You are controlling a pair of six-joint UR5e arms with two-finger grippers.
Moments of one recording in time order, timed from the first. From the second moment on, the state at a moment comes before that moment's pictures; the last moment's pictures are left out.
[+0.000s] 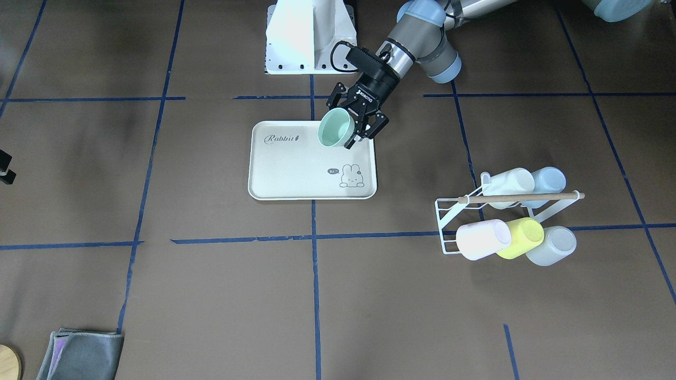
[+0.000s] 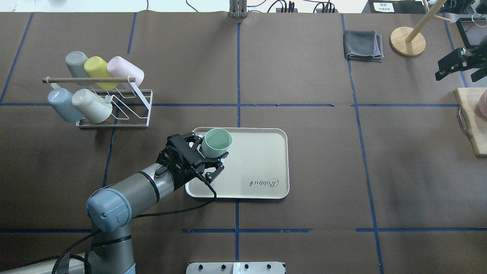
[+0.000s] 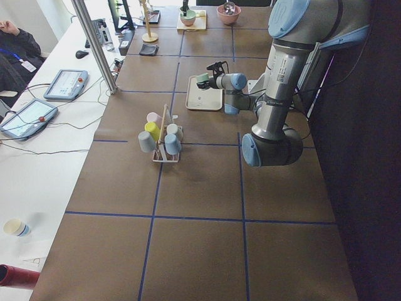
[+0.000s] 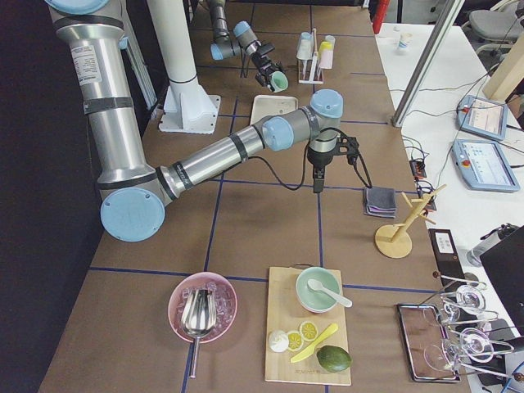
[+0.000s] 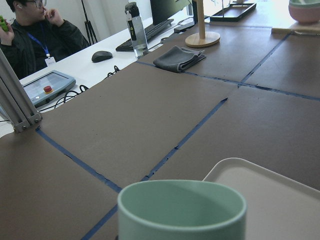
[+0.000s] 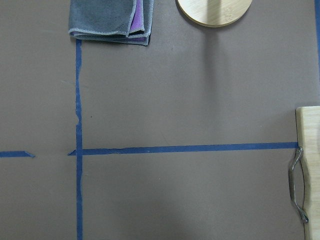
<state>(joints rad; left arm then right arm) -0.27 -1.99 -1.58 -2.82 -1.18 -0.43 1.25 -1.38 1.87 -1.67 2.26 0.53</state>
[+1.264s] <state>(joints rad) -0.25 -2.14 -1.36 -2.93 -1.14 -0.47 1.25 -1.38 1.87 -1.67 2.26 0.53</state>
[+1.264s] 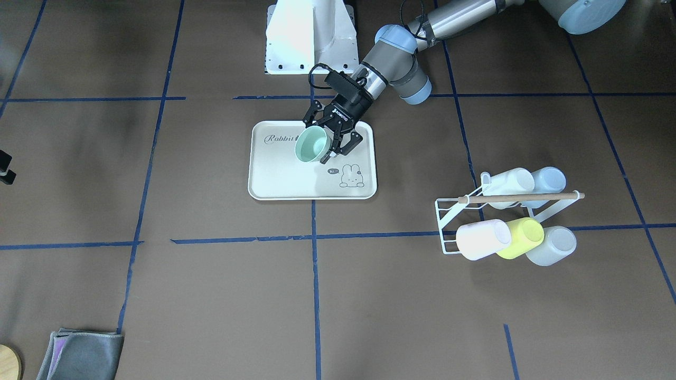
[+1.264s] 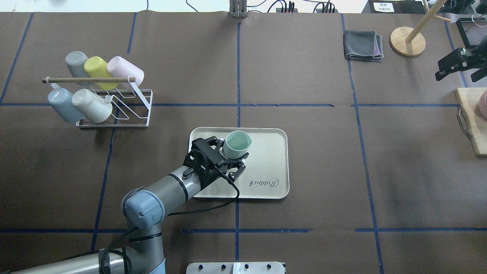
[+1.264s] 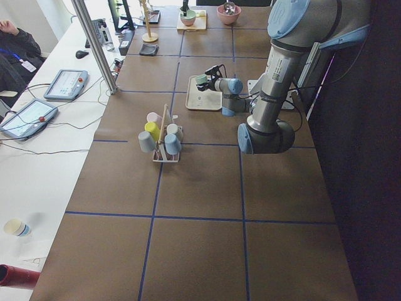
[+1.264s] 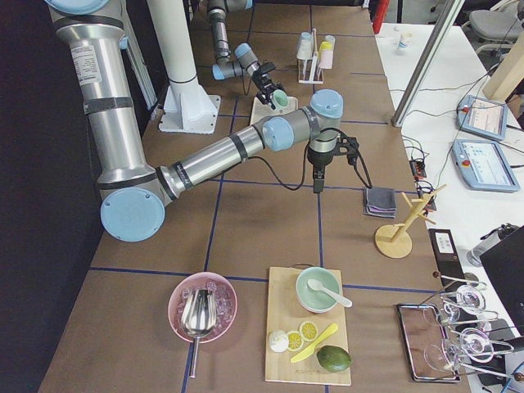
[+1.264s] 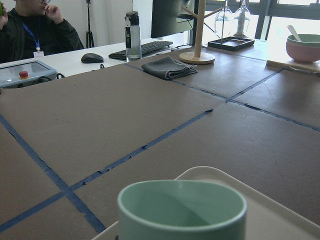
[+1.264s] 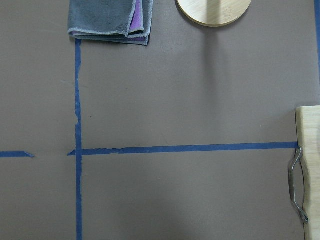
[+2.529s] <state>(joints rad) -0.24 -2.16 -1.34 -2.93 -1.11 -0.47 1.25 -1.38 1.87 -1.67 2.26 0.53</state>
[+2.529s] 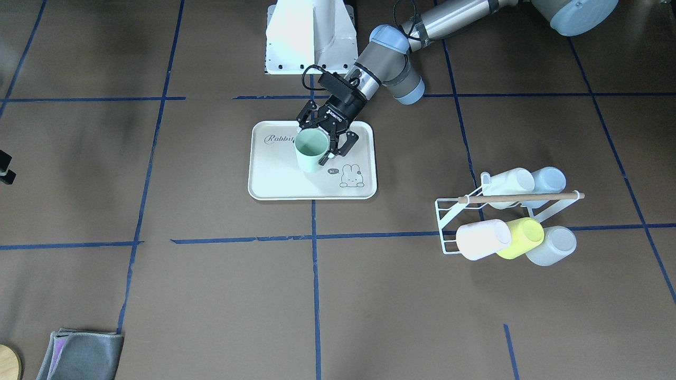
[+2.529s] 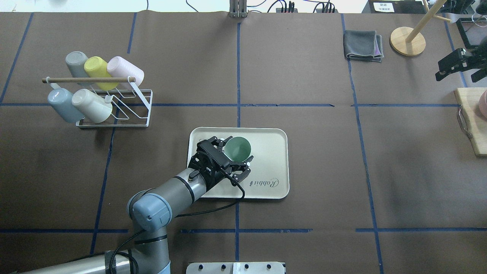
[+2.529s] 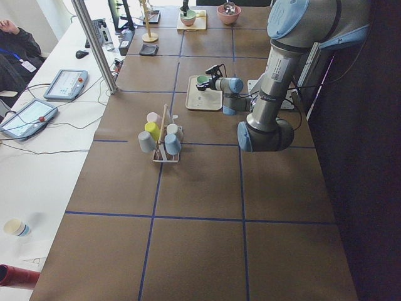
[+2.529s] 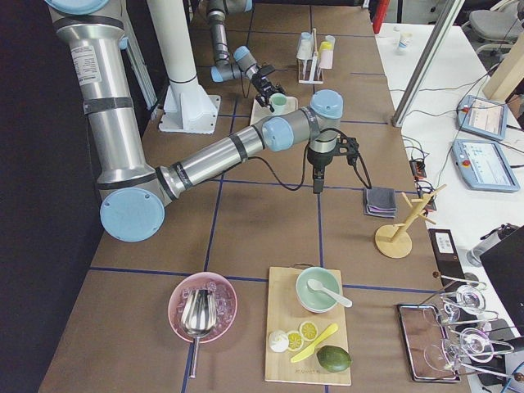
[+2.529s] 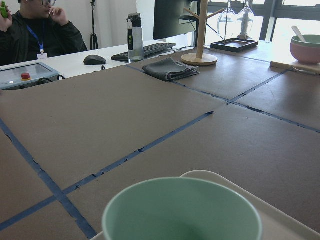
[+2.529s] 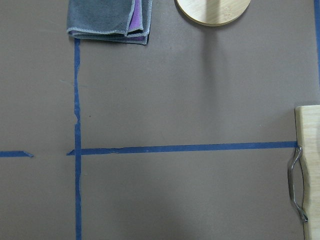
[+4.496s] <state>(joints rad) -0.53 -2.07 -1.76 -2.51 -1.43 -0.57 1.25 -1.38 1.87 -1.67 2.26 0.53</state>
